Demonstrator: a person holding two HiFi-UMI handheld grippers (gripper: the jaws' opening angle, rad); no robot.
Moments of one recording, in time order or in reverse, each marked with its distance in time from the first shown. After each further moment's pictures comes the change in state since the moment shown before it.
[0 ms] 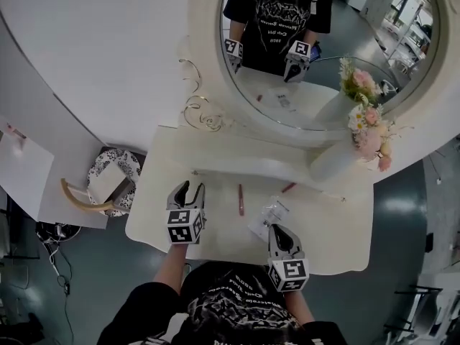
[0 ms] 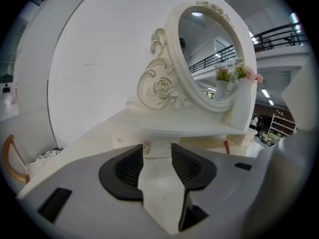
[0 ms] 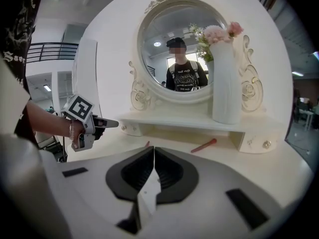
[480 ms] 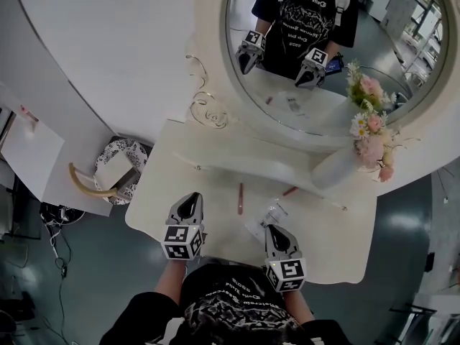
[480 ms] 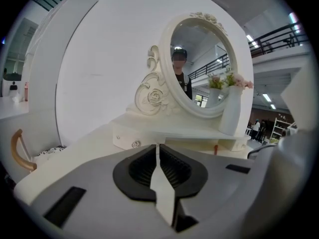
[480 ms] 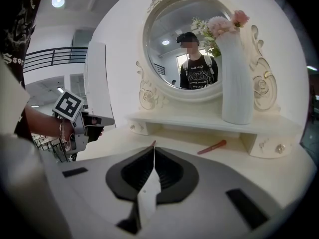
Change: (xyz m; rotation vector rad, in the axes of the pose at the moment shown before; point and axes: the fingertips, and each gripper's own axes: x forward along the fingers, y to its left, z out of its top) left arm -0.054 -0.033 -0.002 -0.031 -0.073 0.026; right arm 0.004 -0.001 0.000 -0.030 0.009 0.145
